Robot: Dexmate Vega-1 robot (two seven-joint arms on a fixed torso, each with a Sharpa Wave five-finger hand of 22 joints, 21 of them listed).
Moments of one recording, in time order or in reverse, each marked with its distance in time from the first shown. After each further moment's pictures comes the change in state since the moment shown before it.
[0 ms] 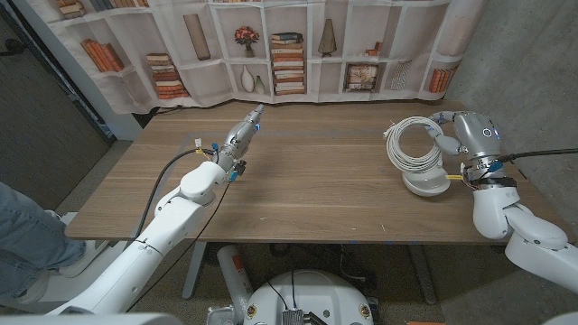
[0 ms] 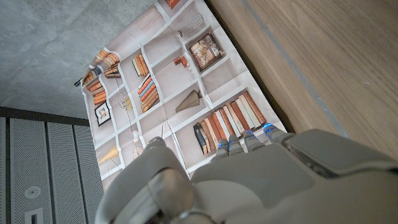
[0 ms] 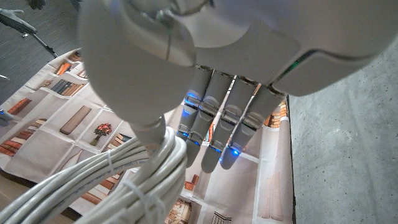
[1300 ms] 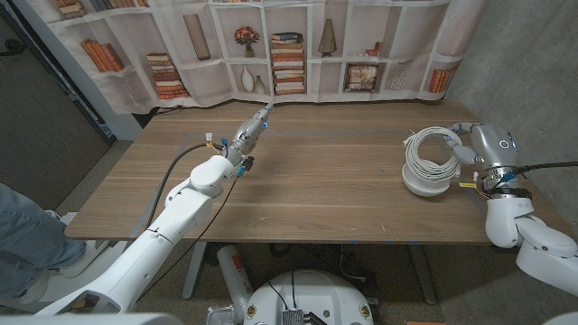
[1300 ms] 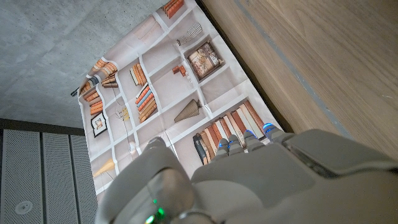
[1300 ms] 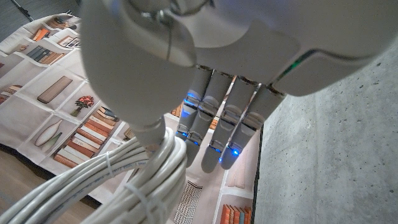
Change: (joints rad) left arm -0.071 -0.029 0.045 0.043 0.030 0.042 -0.017; left_hand 0.000 0.000 -0.004 0.004 0.000 0.000 0.007 0.000 0.000 0.000 0.000 0.000 0.000 0.000 0.000 0.000 0.002 0.000 0.000 -0.004 0.005; right arm -0.020 -0.014 -0.004 0.099 0.048 -0.044 -0.053; right_hand 0.010 -0.002 -0.008 0.000 -0.001 0.007 -0.007 0.001 0.000 0.005 -0.005 -0.007 0.005 0.004 -0.004 -0.008 0.009 0.000 0.000 0.004 0.000
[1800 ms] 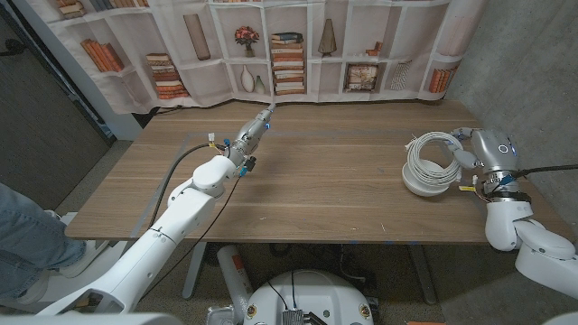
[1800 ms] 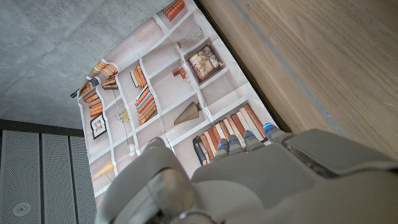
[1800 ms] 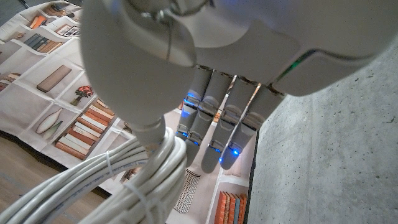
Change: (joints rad) left arm -0.006 -0.008 0.007 0.011 0.002 0.000 -0.007; left_hand 0.000 0.000 -0.004 -0.004 0.000 0.000 0.000 0.000 0.000 0.000 0.000 0.000 0.000 0.000 0.000 0.000 0.000 0.000 0.000 0.000 0.000; right arm 0.016 -0.006 -0.040 0.021 0.012 -0.029 0.001; right_hand -0.004 0.004 -0.004 0.004 -0.001 0.000 0.000 0.002 0.000 0.000 0.000 -0.004 0.000 0.000 0.000 0.000 0.000 0.000 0.000 0.000 0.005
